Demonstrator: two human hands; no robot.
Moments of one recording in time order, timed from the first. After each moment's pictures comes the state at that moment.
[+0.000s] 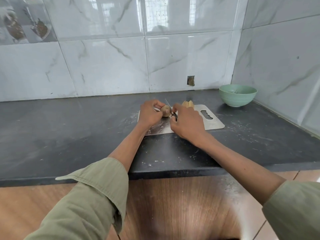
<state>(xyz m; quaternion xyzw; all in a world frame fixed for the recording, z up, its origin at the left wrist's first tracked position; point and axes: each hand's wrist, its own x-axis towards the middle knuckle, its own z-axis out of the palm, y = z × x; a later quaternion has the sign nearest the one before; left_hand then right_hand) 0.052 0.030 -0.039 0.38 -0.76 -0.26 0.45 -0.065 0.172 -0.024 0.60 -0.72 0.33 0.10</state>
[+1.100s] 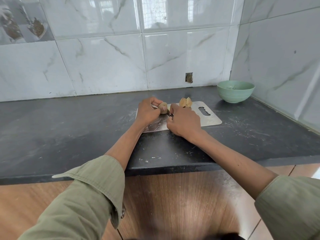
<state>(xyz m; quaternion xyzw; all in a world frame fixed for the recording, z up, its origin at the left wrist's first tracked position) 0.051 0.036 -0.036 0.40 -0.75 -0.28 0.44 -0.058 0.178 -0.022 0.59 -0.75 0.30 0.05</state>
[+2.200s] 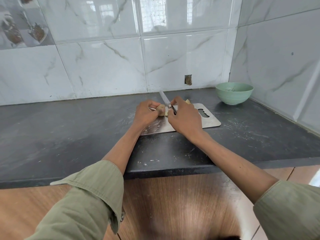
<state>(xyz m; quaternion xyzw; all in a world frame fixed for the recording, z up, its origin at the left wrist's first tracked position) 0.053 0.038 -0.033 0.41 -0.74 -0.29 0.44 -0.066 0.177 -0.016 0.56 -0.70 0.43 0.06</state>
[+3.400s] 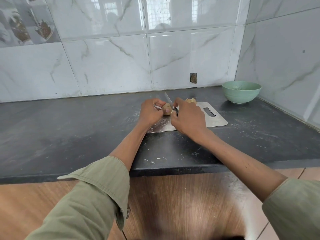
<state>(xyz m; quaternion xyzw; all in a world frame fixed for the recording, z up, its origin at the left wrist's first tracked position) 0.058 0.037 -0.035 0.39 -0.76 -0.27 0.45 -0.058 0.171 -0.020 0.60 -0.70 0.36 0.13</state>
